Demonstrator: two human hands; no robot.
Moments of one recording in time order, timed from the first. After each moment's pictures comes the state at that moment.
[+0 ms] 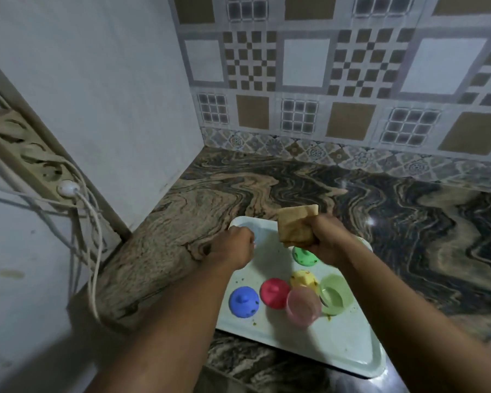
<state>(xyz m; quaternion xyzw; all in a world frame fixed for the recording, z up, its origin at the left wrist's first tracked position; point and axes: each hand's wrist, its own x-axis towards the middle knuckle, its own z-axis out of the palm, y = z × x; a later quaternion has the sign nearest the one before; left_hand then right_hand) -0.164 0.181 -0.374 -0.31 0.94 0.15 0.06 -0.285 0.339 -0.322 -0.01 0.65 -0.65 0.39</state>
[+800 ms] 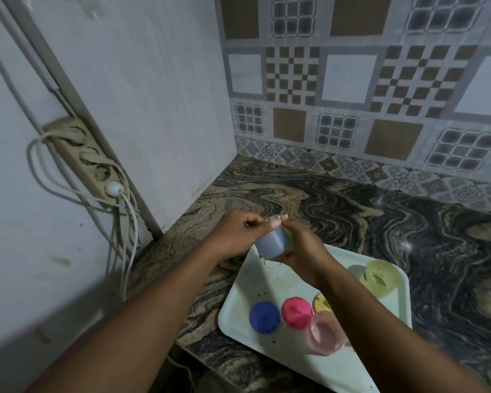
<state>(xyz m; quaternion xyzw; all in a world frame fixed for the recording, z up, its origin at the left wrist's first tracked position) -0.129 0.151 -0.296 -0.28 0.82 0.49 -0.10 -0.242 0.277 -0.322 -0.10 0.53 -0.66 0.53</state>
